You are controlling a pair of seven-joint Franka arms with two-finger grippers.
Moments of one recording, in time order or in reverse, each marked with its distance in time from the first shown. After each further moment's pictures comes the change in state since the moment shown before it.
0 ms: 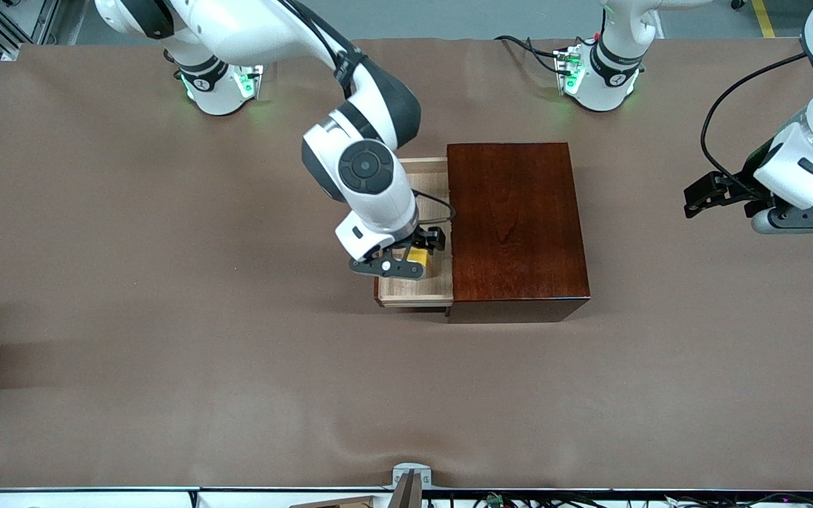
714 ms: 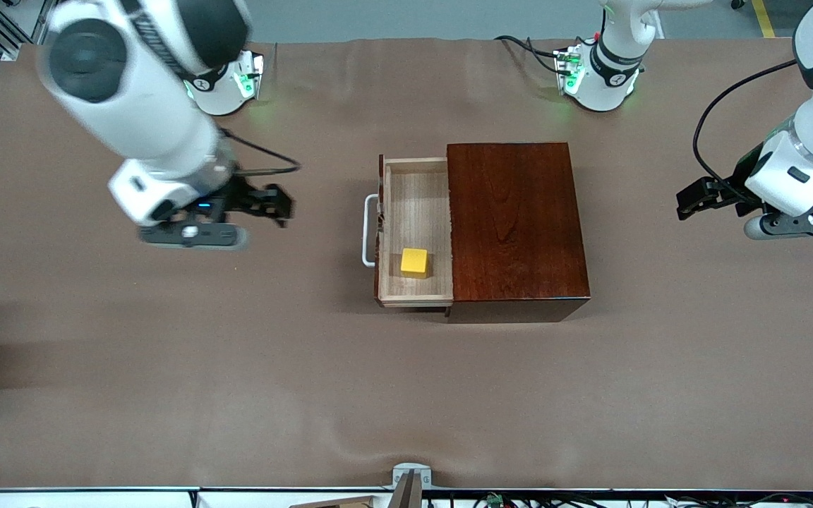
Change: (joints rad) left arm -0.002 0.012 -0.009 -0.001 0.000 -0.004 -0.044; right arm -0.314 -0.429 -0.022 -0.204 -0.102 -0.297 -0.428
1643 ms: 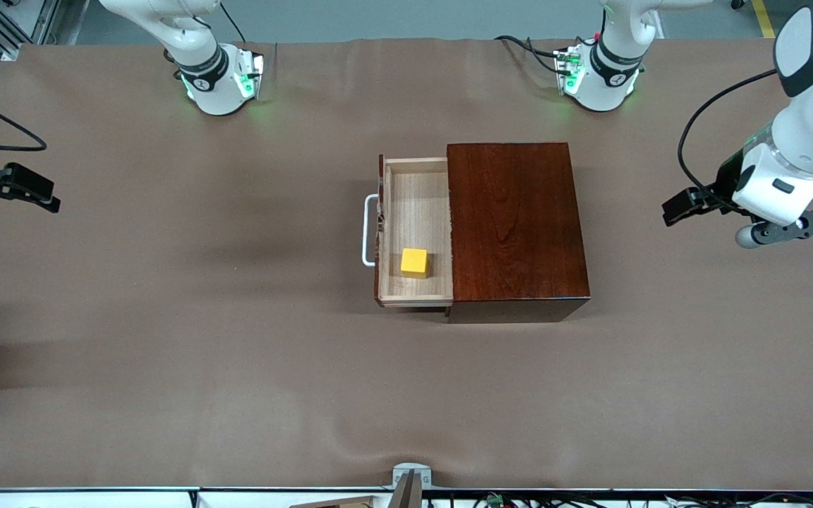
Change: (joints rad) left arm -0.006 0.018 -0.037 0.000 -0.002 0.000 -0.229; right arm -0.417 -0.201 -0.001 -0.205 -0.048 0.012 -0.466
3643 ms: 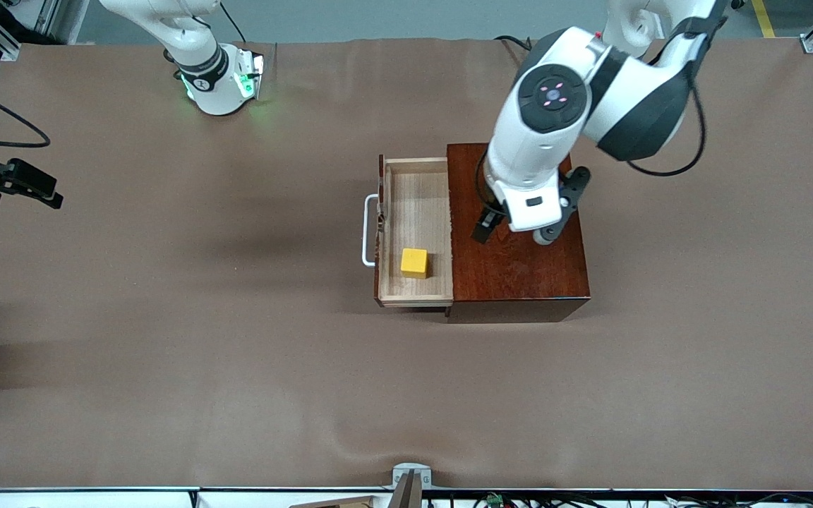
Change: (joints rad) left arm -0.458 0.336 -0.051 0.278 0.003 0.019 -1.322; right arm 0.000 -0.029 0.009 -0.029 0.000 0.006 0.077
